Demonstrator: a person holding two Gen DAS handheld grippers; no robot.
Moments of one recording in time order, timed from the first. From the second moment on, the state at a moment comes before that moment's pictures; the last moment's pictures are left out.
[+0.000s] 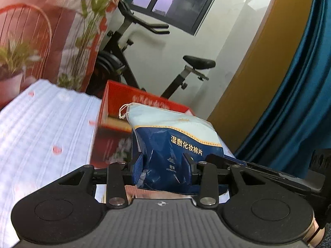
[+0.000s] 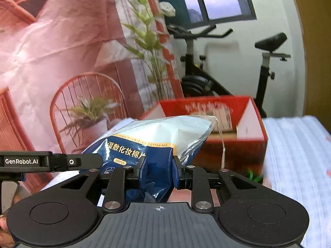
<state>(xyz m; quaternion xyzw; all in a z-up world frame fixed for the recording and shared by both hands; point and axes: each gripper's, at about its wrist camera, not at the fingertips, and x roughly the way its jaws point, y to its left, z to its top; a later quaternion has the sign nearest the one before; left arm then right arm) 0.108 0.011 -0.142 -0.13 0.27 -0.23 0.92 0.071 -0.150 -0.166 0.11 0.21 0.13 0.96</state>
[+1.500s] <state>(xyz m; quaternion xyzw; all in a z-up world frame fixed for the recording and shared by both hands) 0.309 -0.045 -0.172 0.02 0.42 -0.19 0.89 0.322 -0.181 -0.216 0.09 0.40 0.08 0.91</state>
